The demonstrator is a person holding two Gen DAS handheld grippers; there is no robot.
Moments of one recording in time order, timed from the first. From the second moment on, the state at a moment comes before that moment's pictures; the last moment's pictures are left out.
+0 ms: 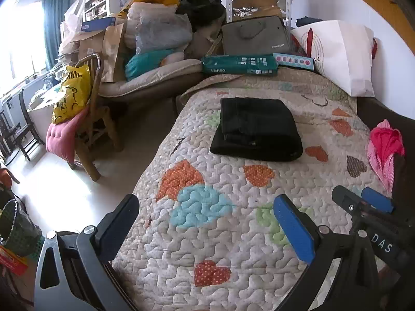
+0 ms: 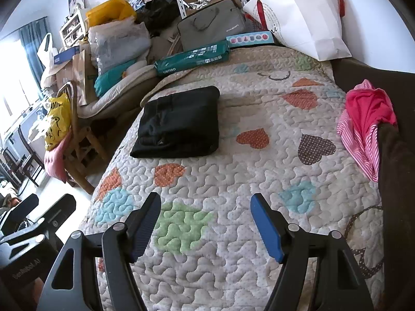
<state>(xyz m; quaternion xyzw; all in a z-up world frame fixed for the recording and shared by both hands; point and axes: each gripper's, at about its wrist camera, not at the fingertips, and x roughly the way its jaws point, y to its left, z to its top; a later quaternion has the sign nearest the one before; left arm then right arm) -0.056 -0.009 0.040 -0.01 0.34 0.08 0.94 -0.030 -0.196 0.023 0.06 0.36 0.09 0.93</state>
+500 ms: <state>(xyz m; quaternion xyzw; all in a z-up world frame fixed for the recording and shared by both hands) -0.051 -0.005 0.031 -0.01 0.36 0.07 0.93 -0.029 -0.190 0.015 0.05 0.37 0.09 0.92</state>
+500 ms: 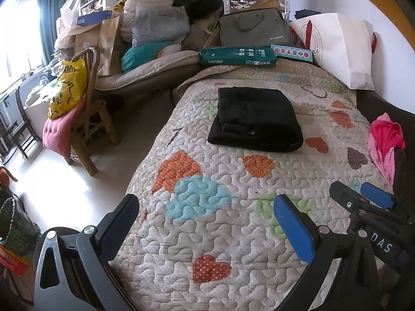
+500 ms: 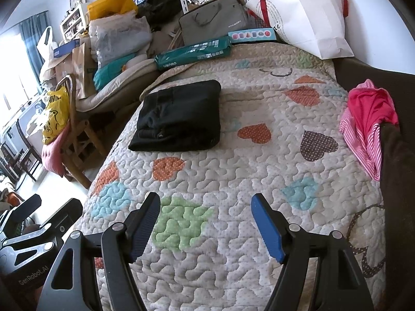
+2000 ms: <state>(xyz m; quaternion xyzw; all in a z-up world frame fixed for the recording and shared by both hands) 0.144 0.070 -0.009 -0.15 0.46 0.09 0.87 -0.012 -0.195 -0.017 0.02 0.40 0.04 0.91</state>
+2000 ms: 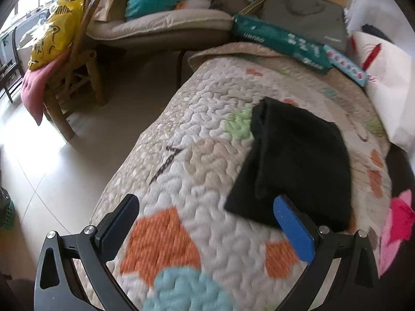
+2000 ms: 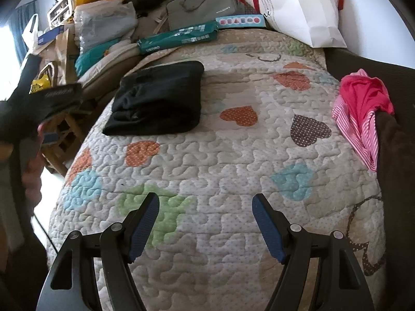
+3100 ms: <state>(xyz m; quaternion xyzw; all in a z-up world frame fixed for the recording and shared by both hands) 0.113 0.071 -0.032 -0.09 0.45 0.06 0.88 0.140 -0.176 0.011 0.01 0.43 0.02 0.90</state>
